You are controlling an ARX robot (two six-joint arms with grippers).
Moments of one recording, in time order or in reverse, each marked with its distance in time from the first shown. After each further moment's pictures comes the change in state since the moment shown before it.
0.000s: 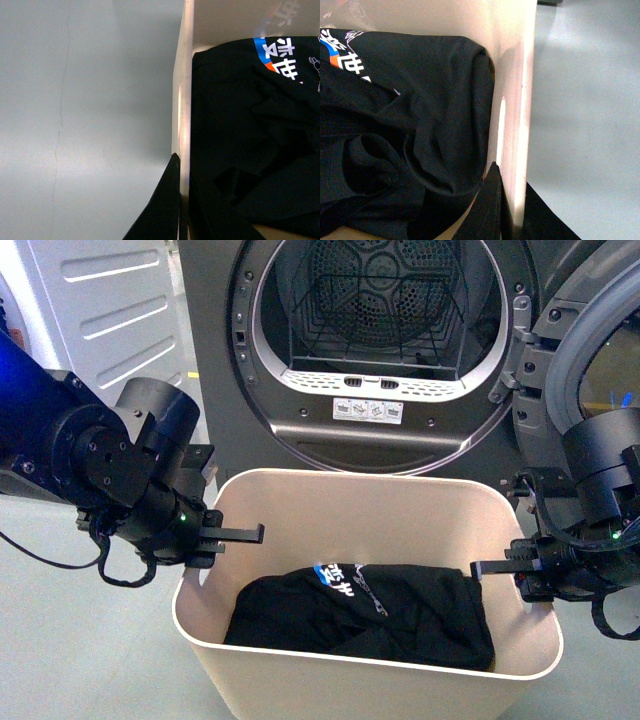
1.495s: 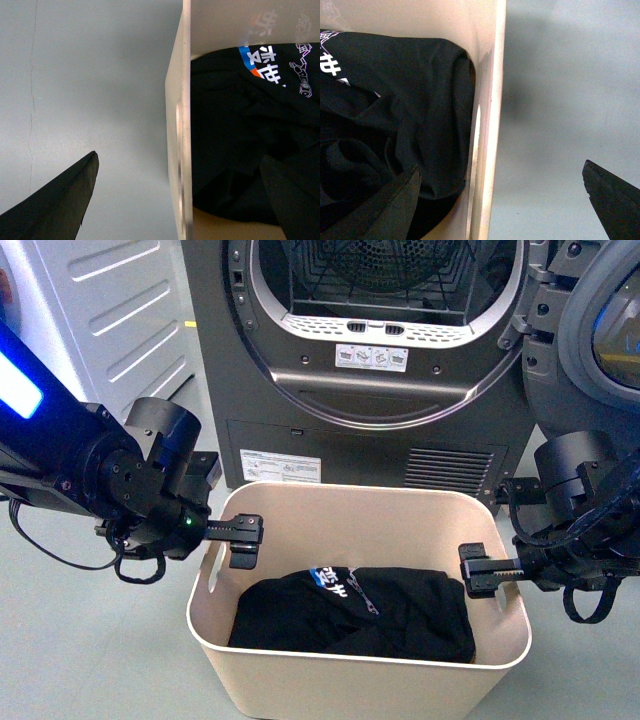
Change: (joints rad) left arm 0.025 0.209 0.043 0.077 0.065 0.018; right arm -0.021 0.292 0.161 -0.001 -0.002 -0.042
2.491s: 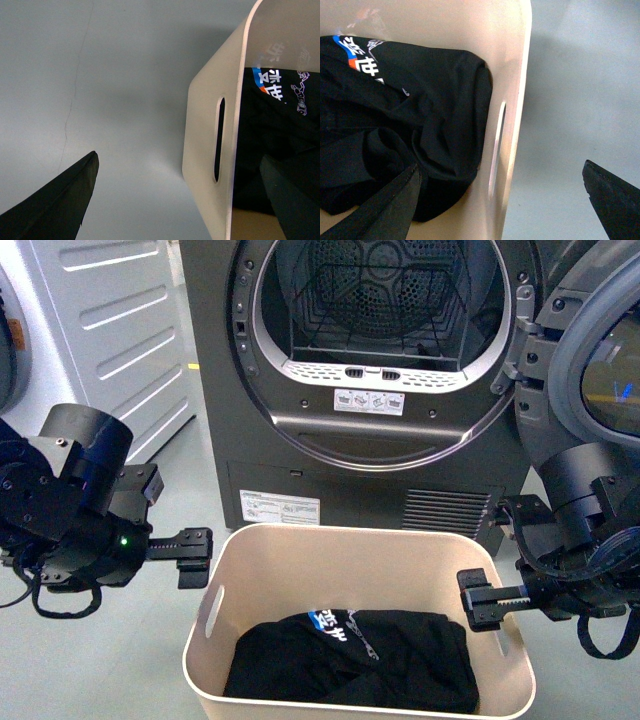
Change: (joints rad) left arm 0.076 -0.214 -0.205 0.050 -0.007 -0.045; right arm 0.027 -0.164 -0.117 -0.006 -0.012 -0.021
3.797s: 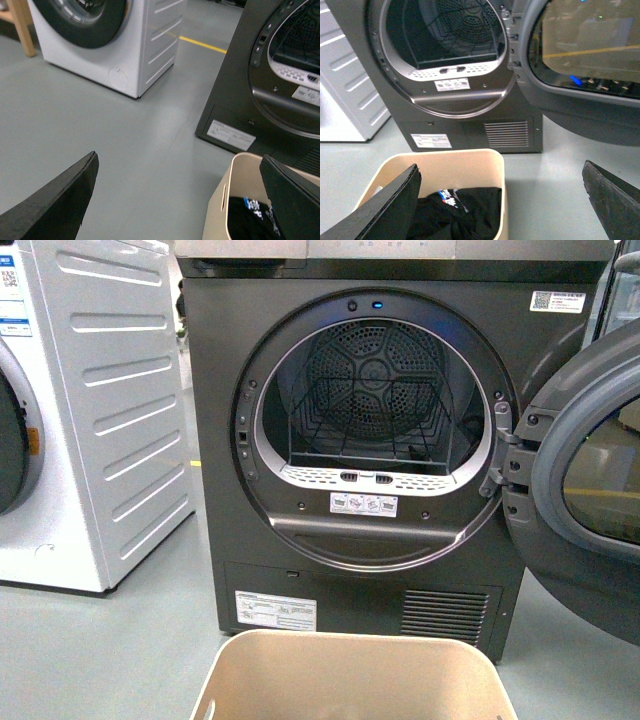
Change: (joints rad) left arm 0.074 -1.716 -0.981 0.045 -0.274 -0.045; right arm -0.191 -1.900 -1.026 0.021 -0.210 0.181
